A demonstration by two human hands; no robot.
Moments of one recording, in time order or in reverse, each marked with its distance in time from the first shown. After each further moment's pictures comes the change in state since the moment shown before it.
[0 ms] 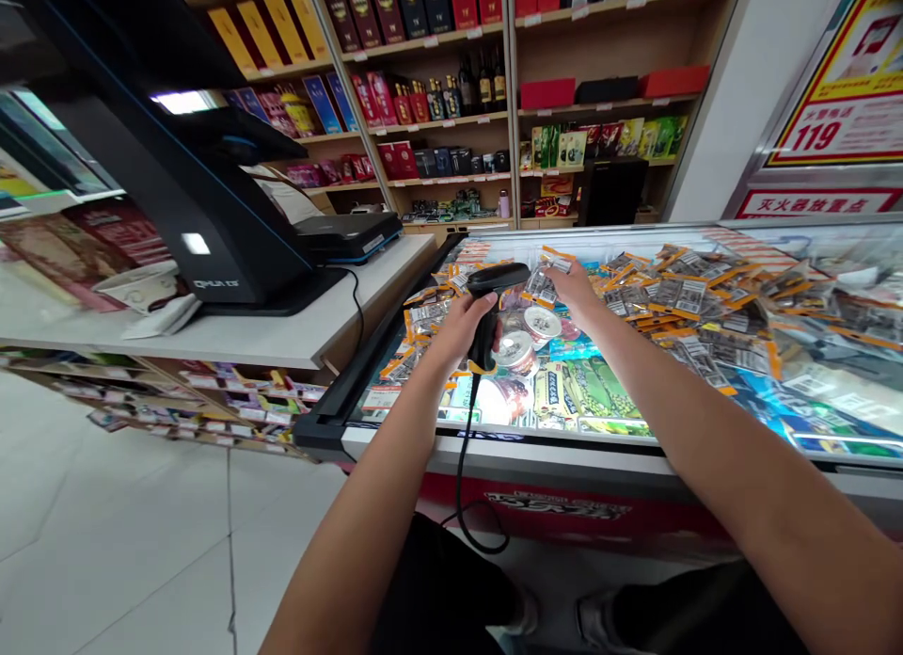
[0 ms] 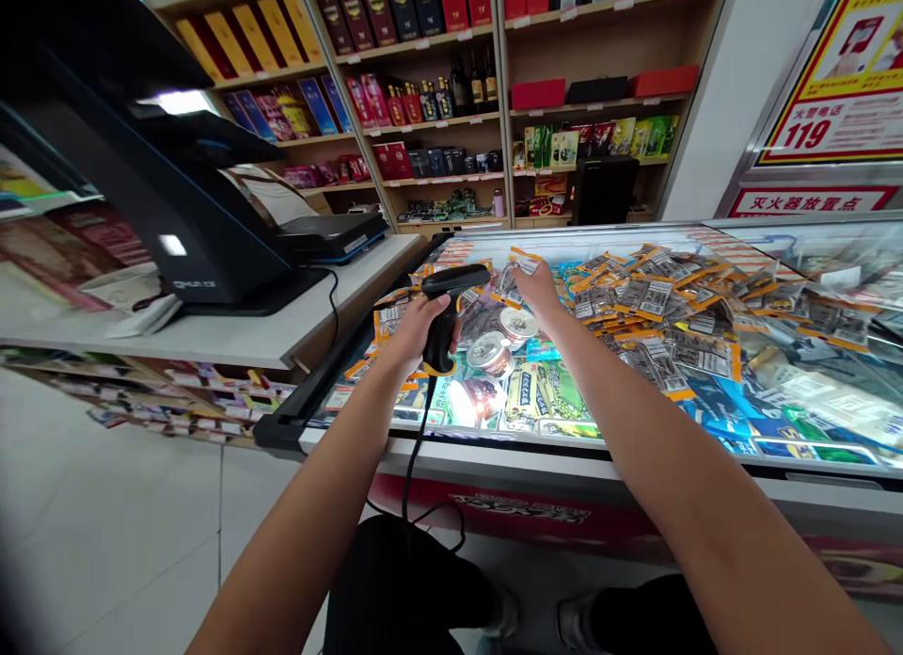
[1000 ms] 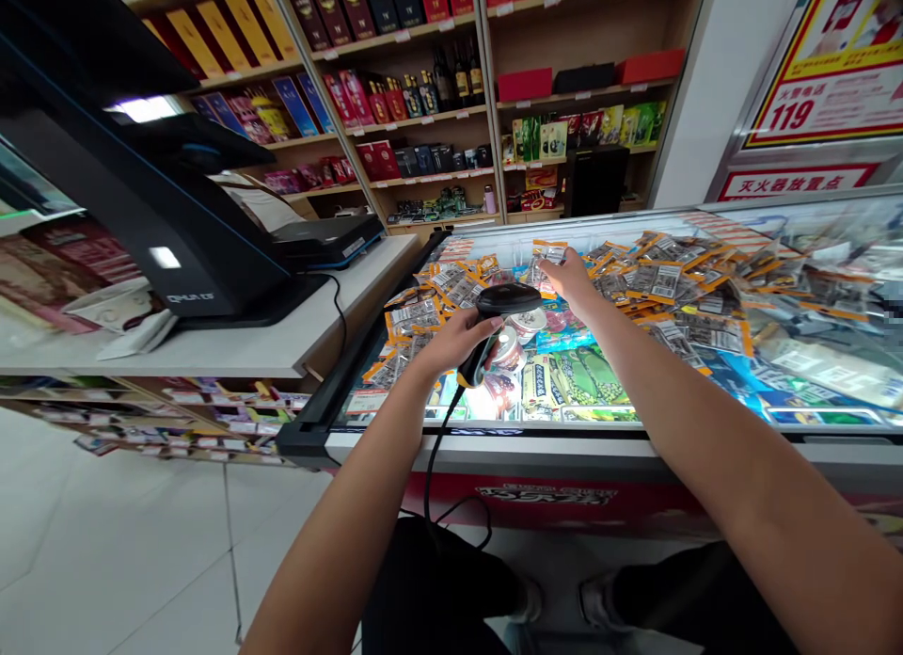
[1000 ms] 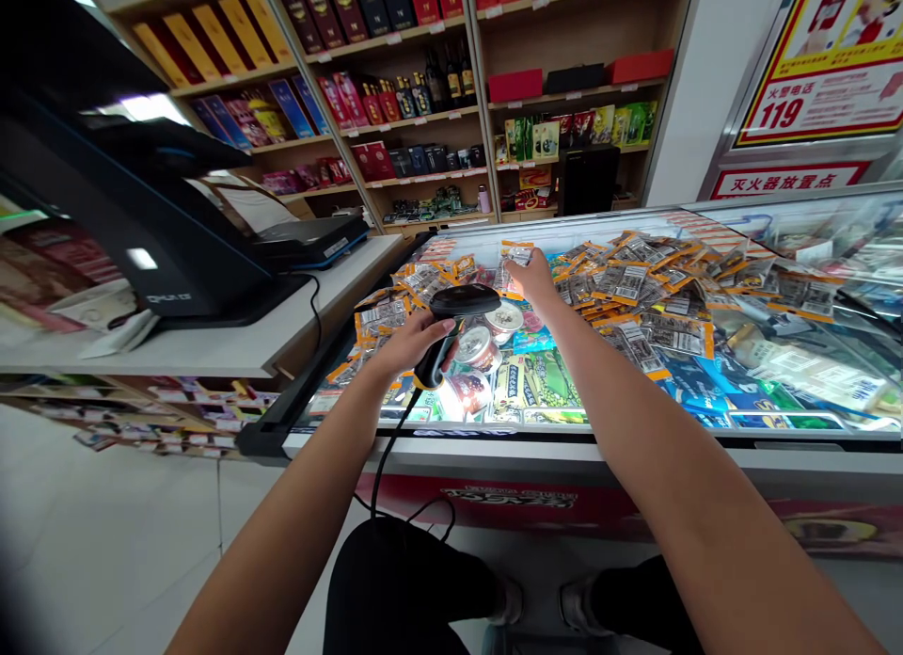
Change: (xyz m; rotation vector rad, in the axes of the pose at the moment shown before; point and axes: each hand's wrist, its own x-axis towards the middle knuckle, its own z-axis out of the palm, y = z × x) left_hand -0.005 -0.004 0.009 0.286 -0.358 -0.074; right_hand 0.004 0.006 -0.036 0.023 0.097 0.011
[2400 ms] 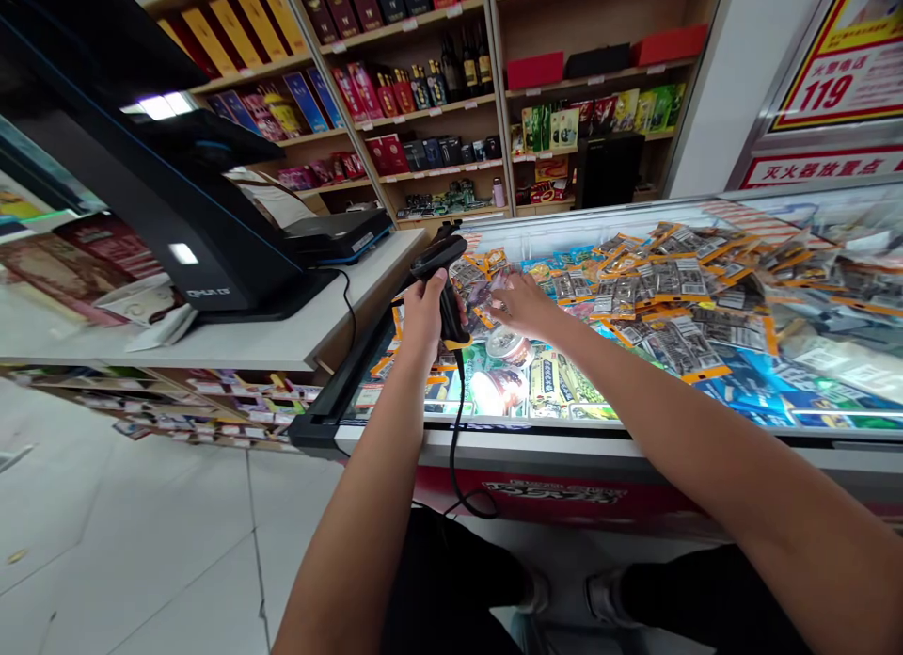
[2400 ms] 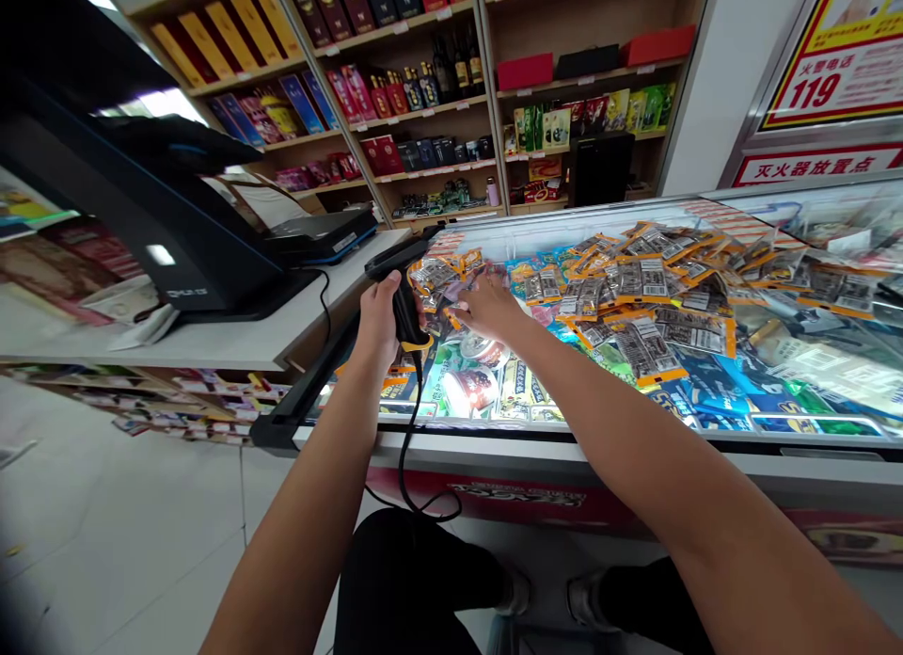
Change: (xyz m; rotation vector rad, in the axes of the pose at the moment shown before) left_hand 0.007 -0.002 -0.026 -0.260 0.750 0.140; right_hand -0.073 -0.018 0.046 -0.896 -0.524 -0.591
